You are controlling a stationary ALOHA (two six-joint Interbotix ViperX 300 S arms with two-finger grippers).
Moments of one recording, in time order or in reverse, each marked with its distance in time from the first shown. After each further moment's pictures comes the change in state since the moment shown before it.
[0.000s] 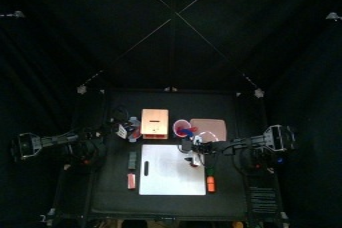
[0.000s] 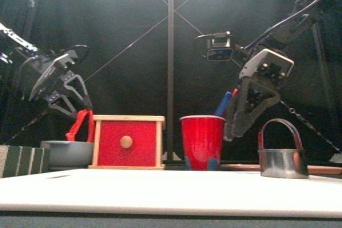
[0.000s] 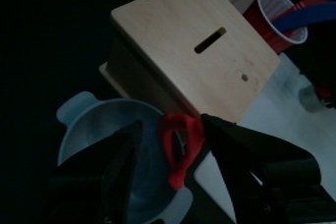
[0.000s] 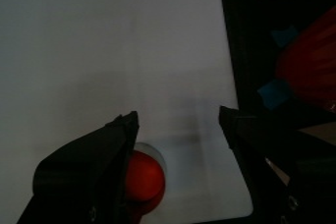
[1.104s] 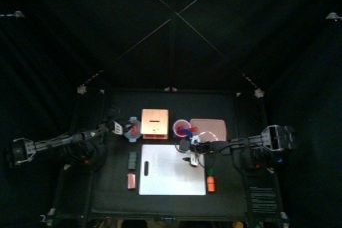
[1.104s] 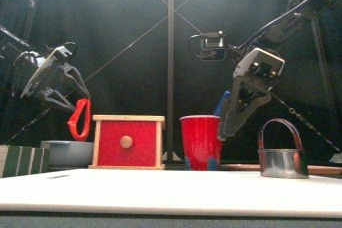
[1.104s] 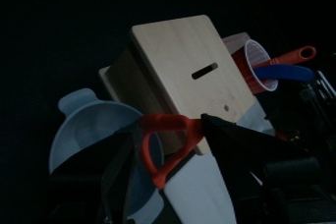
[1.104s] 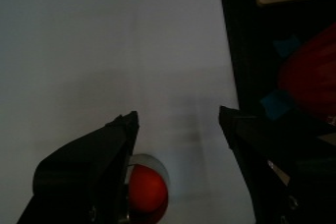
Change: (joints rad) left arm 0.018 -0.084 0.026 -0.100 -0.006 -0.055; right arm -0.005 0.041 -0.052 0.009 0.018 0.000
